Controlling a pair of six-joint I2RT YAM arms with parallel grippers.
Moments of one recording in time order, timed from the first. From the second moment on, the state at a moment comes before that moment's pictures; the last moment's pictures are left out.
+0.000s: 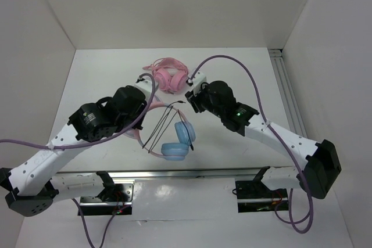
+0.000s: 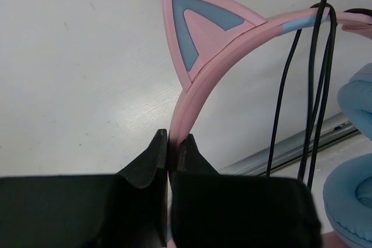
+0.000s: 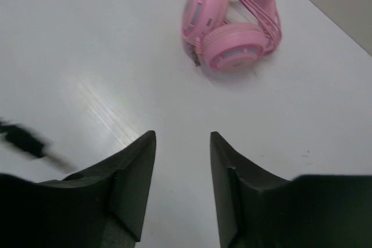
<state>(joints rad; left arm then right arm) -0.86 1.09 1.38 -1.09 -0.38 -0.21 0.79 1.25 1.00 -0.08 0.07 -0.18</state>
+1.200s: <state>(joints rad) -0.09 1.13 1.10 -0.84 -0.24 -0.33 0.60 1.30 0.87 -0.17 0.36 0.36</state>
